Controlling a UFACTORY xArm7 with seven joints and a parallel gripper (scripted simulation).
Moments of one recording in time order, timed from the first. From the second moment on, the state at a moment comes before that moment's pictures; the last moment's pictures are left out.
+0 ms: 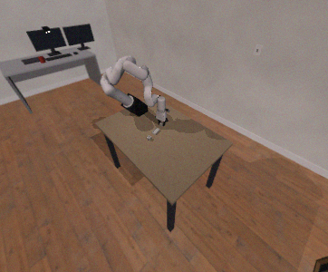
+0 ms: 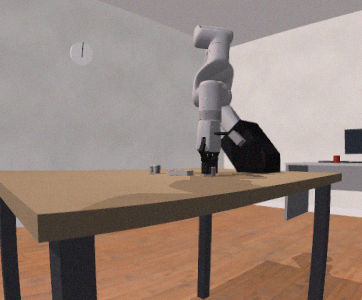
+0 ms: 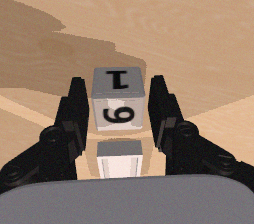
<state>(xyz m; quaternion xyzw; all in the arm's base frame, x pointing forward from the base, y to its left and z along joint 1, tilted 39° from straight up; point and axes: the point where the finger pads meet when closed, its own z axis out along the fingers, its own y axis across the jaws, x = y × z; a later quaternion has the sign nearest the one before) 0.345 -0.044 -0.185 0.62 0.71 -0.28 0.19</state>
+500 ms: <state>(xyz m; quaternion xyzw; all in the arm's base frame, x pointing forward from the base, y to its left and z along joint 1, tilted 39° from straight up) 0.345 -0.042 -0.181 0.62 0.71 -0.28 0.19</state>
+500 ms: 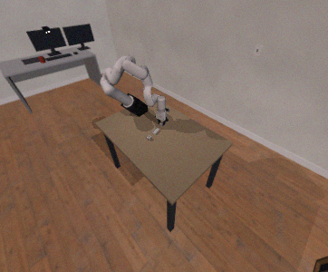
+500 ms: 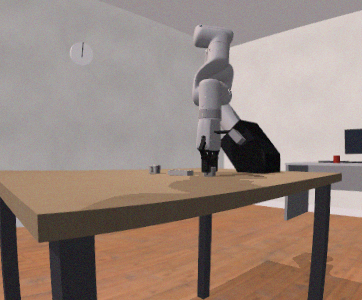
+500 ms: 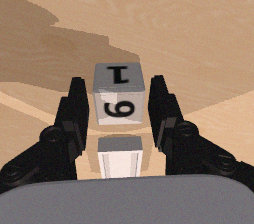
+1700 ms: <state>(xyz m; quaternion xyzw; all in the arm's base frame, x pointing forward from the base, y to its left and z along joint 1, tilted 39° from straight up) 0.351 0.012 -0.115 0.62 0.71 -0.28 0.19</state>
